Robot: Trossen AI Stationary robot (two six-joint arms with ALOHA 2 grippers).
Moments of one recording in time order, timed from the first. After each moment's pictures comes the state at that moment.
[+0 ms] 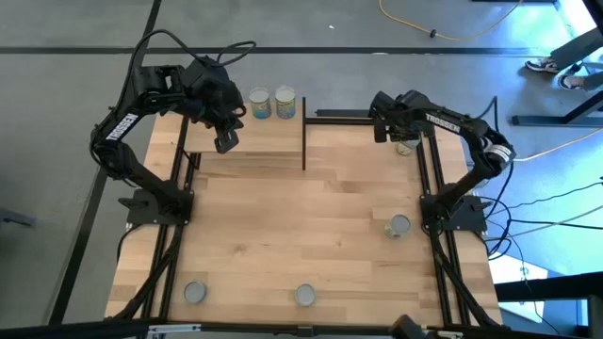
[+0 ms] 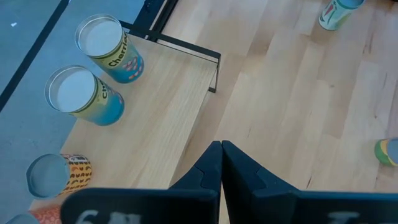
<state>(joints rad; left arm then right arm) 0.39 1.48 2.15 -1.57 -0.01 -0.01 -0.82 1.59 1.21 -1.25 0.39 0.80</state>
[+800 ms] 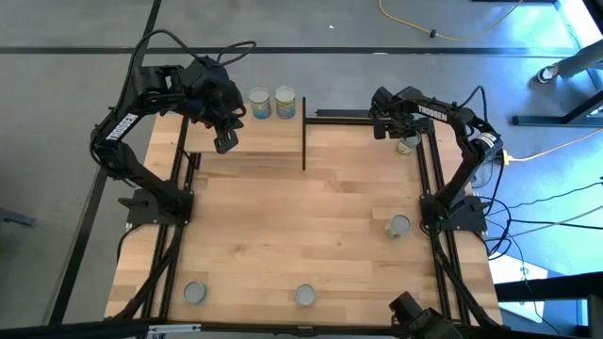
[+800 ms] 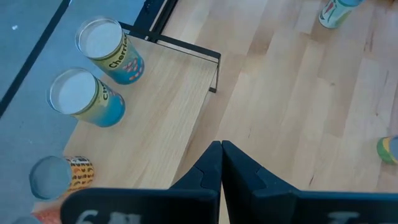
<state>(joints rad) 0.39 1.48 2.15 -1.57 -0.01 0.00 -0.95 1.74 1.21 -1.12 0.35 0.68</state>
